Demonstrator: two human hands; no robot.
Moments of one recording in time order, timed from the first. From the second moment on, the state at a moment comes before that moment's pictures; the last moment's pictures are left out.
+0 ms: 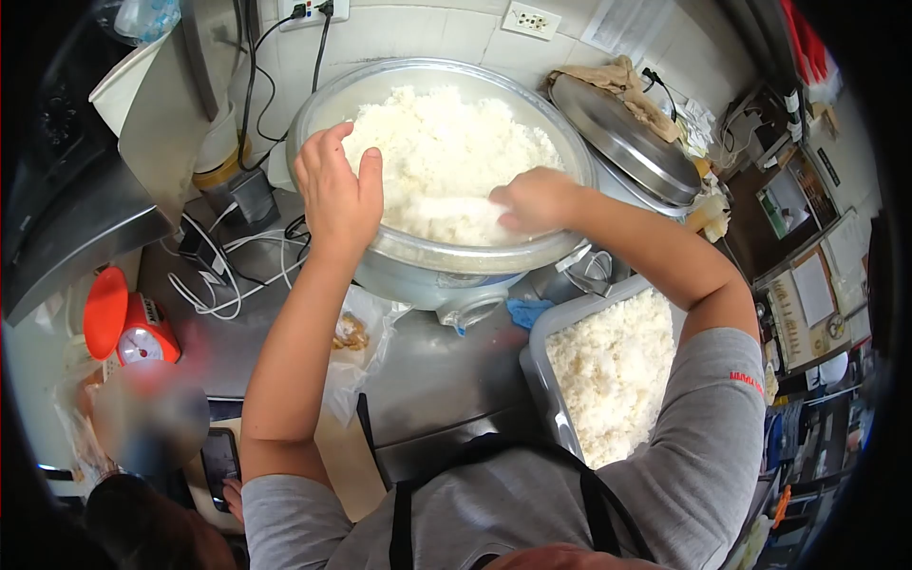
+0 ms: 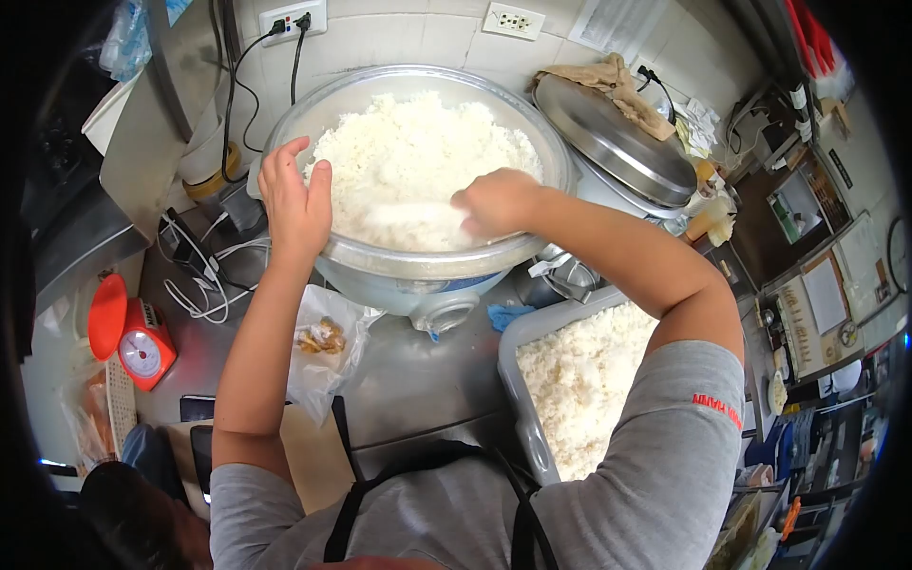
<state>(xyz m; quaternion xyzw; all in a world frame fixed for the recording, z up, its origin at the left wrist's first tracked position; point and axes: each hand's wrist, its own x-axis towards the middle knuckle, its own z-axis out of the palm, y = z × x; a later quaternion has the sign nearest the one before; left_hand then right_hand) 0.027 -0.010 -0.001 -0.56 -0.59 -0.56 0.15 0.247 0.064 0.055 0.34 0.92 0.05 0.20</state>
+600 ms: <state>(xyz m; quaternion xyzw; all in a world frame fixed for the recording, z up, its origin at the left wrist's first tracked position) 0.035 -0.055 0.009 -0.58 -0.68 -0.43 0.06 0.253 0.099 0.019 0.26 0.94 -0.24 0.00</state>
